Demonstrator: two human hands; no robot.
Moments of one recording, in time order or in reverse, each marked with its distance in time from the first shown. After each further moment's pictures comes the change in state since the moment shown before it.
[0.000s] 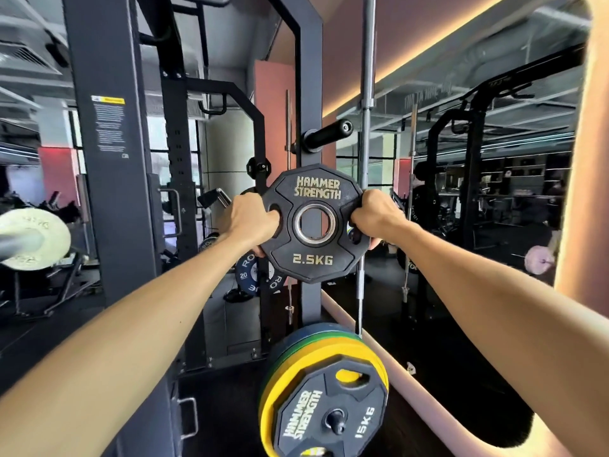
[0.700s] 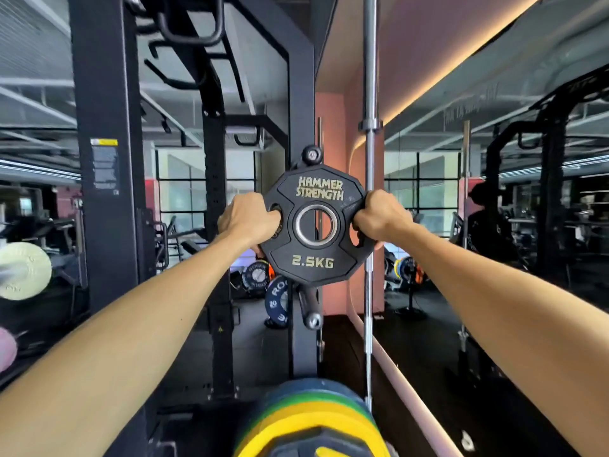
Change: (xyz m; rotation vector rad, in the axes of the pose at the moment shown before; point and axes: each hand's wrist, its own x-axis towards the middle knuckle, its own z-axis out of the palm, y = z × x) left_hand 0.080 0.123 0.075 0.164 0.092 -0.150; right_hand 0.150 0.110 -0.050 0.019 -0.003 -0.184
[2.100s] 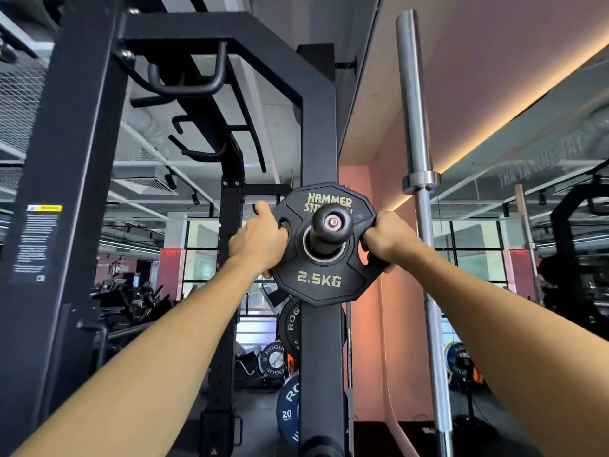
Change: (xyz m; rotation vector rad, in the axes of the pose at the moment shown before) left_hand 0.274 -0.003 0.113 0.117 0.282 0.096; right_hand 0.297 0.005 0.086 0.186 0.049 -0.107
